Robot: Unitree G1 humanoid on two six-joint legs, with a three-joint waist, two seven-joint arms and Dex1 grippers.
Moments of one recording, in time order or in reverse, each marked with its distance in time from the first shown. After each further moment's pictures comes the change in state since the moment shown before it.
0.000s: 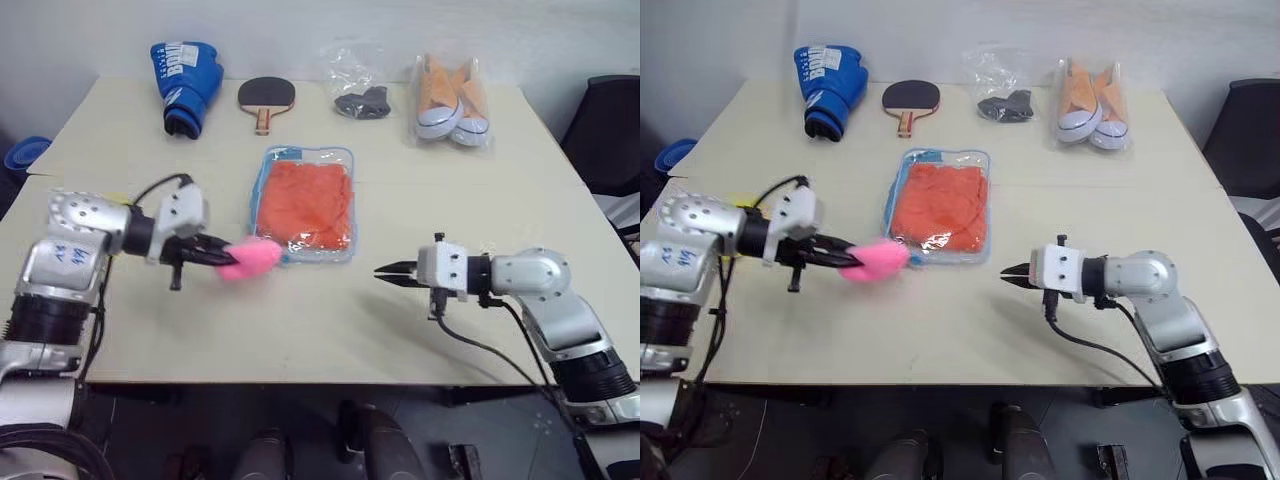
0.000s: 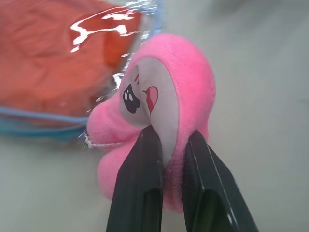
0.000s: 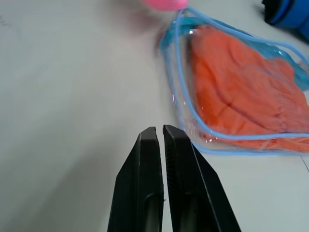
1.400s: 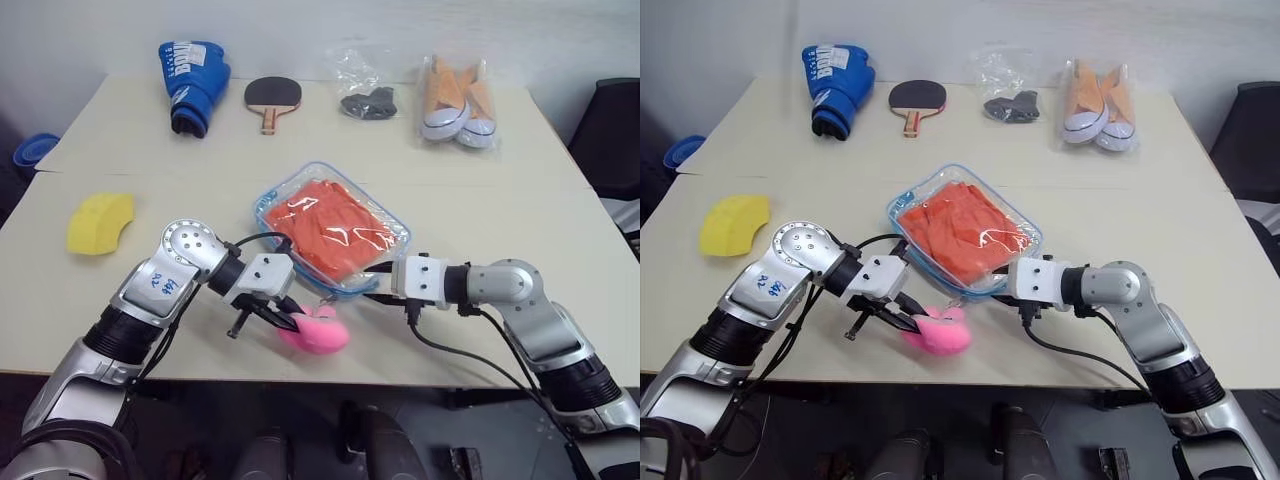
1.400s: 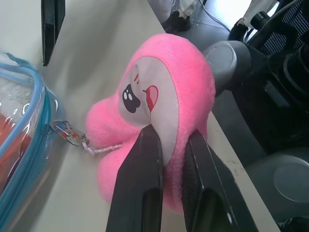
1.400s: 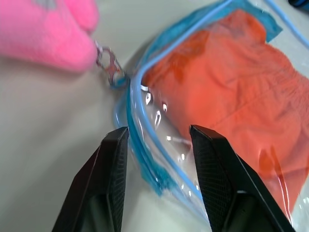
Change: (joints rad) left arm -0.043 -0.158 -0.264 -0.136 -0.004 -0.064 -0.102; right arm 0.018 0.017 0.079 -0.095 -0.107 0.083 -0.040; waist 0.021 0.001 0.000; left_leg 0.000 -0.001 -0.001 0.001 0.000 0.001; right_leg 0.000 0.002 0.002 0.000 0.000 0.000
